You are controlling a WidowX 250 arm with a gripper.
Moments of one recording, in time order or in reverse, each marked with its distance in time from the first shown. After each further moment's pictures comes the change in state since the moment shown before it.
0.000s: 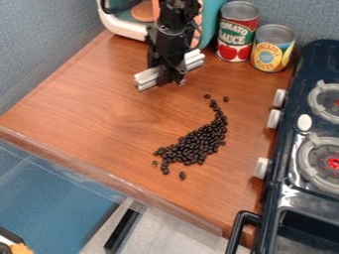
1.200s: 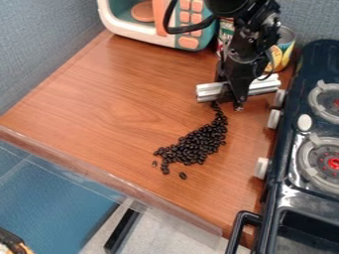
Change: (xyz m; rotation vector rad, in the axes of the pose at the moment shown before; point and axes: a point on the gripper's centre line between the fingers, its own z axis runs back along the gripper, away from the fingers) arm 0.054 -0.092 0.031 0.039 -0.167 -0.404
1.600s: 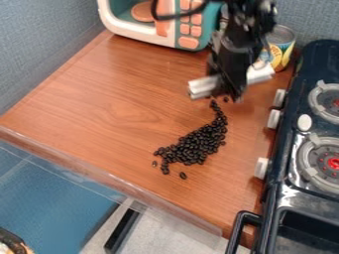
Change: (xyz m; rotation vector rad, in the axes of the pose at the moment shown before) arm -0.023 0.020 0.030 0.018 0.050 0.282
